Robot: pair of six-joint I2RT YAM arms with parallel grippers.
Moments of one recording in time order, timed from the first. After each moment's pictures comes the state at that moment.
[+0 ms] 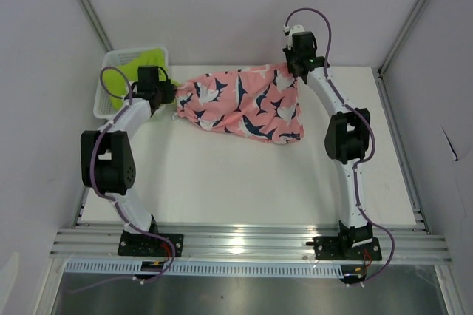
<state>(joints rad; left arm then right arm) -0.02 1.77 1.32 -0.23 -0.07 -1.55 0.28 2.36 2.28 -0.46 0.17 -0.12</state>
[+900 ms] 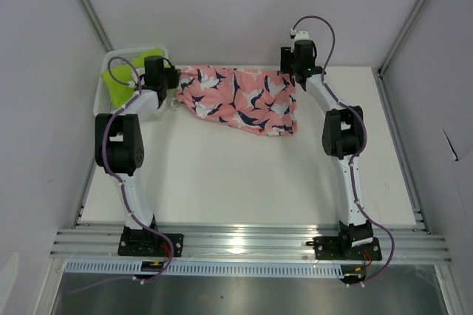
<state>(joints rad) -0.03 2.02 1.50 0.02 -0.08 -1.54 0.24 2.56 2.28 -0.12 0.14 0.01</state>
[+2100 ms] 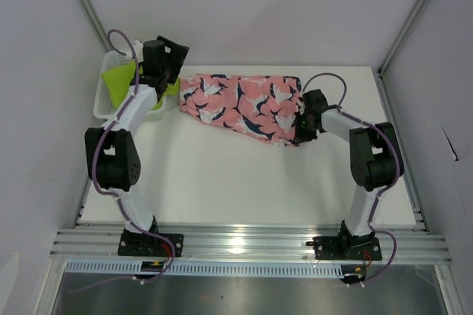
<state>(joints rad) -0.09 1.86 1.59 -0.12 -0.09 -1.15 0.26 1.94 1.29 -0.44 -0.15 0.27</state>
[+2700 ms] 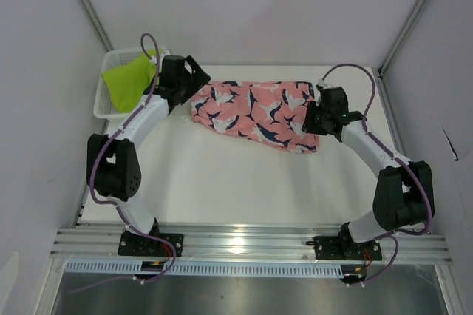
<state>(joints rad) -0.24 1.74 1.43 -0.26 -0.09 -0.86 0.22 1.51 1.08 -0.42 -0.04 0.32</state>
